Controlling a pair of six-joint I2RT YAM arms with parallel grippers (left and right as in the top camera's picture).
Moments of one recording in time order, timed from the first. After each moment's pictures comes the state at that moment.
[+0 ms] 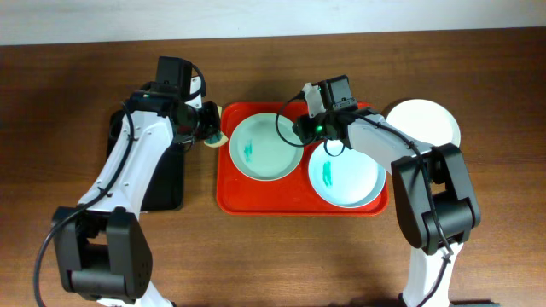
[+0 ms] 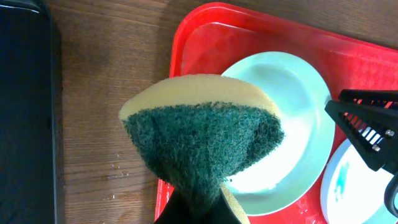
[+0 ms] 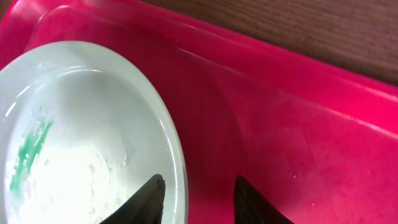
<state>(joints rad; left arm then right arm) -0.14 1.82 1.48 -0.84 0.21 -0.31 0.30 2.08 1.35 -0.27 -0.31 0.03</state>
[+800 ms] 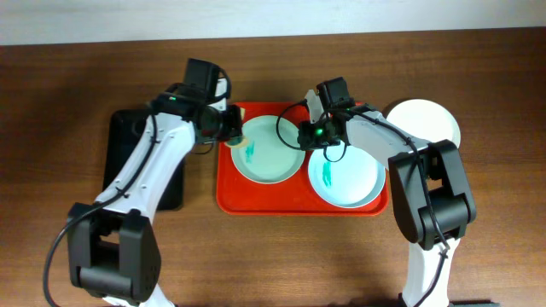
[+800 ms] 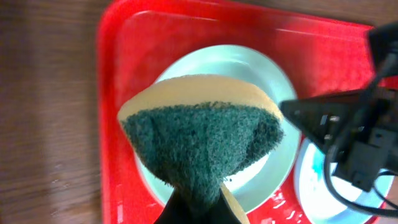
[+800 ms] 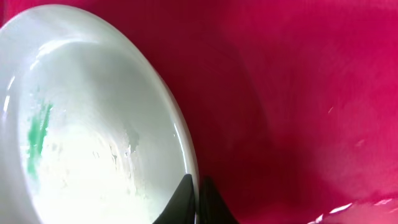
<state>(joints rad) -0.27 1.83 1.48 -0.79 0.21 -0.34 0.30 2.12 1.39 -0.45 -0.38 0.19</state>
